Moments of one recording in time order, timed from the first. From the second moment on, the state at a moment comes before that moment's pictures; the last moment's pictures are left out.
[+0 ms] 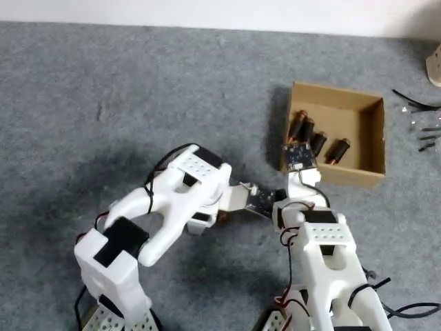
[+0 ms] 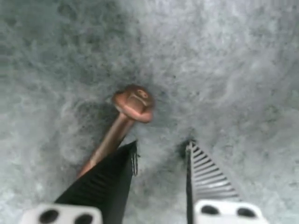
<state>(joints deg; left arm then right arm) 27.8 14.8 23.1 67.5 -64.1 -7.9 -35.3 71.1 33.2 12.1</state>
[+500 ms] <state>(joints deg) 30.8 14.9 22.6 66.5 -60.8 -3.3 -35.3 71.1 33.2 7.3</state>
